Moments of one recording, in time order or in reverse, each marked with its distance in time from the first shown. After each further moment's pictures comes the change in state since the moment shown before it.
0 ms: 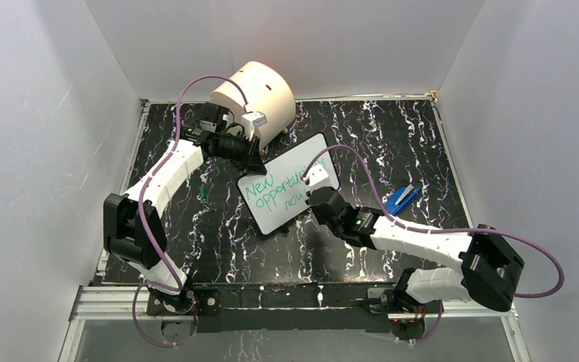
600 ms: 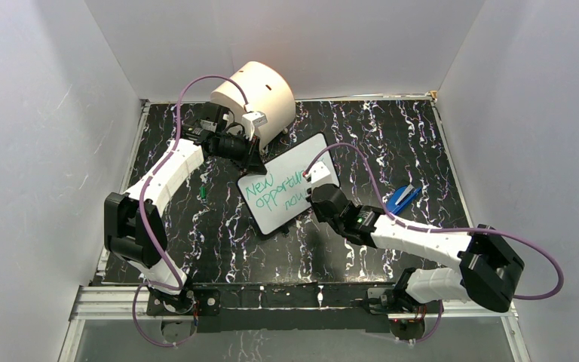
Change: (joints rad) left arm 0.000 0.008 0.007 -0.004 0.000 0.000; right arm -0.033 0.001 -0.021 0.032 -0.050 0.006
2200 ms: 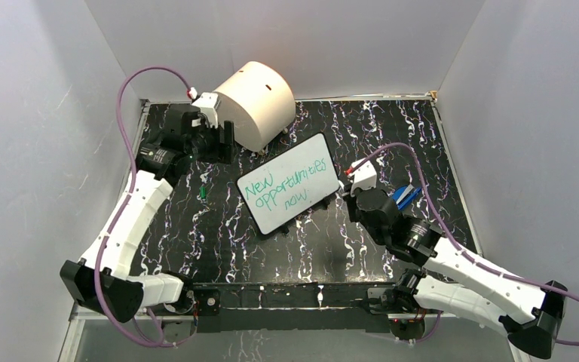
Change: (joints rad) left arm -0.007 -0.372 -0.012 0.004 -0.679 -0.316; right arm -0.027 -0.459 0.000 -0.284 0.081 -0.026
